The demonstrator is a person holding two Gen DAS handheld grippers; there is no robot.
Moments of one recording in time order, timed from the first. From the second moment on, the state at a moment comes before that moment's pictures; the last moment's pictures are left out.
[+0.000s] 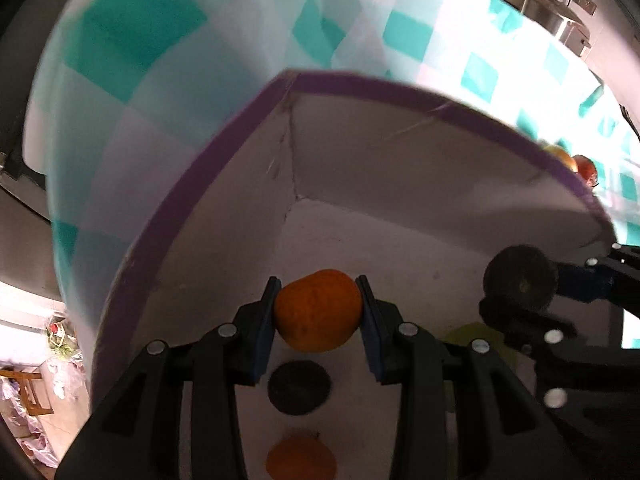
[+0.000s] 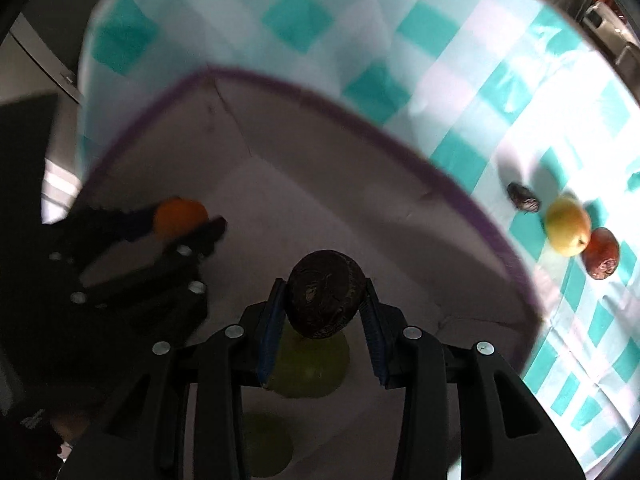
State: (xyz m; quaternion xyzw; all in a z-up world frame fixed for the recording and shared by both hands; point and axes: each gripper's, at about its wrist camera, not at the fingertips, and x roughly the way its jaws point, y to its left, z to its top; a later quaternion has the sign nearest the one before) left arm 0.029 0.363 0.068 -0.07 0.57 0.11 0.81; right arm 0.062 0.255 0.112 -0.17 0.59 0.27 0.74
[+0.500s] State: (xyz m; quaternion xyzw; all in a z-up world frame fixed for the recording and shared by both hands) left arm 0.033 0.365 0.030 -0.04 0.62 0.10 0.78; right arm 0.067 0.276 0.066 -0.24 0.63 0.23 0.70
